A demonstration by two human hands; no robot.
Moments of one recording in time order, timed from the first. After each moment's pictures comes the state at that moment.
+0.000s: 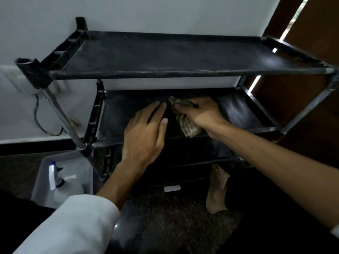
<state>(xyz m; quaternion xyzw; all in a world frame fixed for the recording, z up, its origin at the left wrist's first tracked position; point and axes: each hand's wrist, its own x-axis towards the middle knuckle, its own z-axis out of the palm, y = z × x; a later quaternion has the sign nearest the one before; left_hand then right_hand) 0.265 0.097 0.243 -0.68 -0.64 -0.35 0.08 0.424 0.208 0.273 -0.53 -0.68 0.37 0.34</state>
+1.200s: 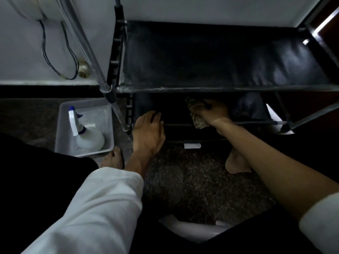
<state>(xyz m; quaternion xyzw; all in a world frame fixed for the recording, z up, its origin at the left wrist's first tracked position) 0.218 0.051 0.075 -0.60 -0.77 -0.21 -0.07 0.400 0.179 0.106 -0.61 -0.64 0.43 0.21</state>
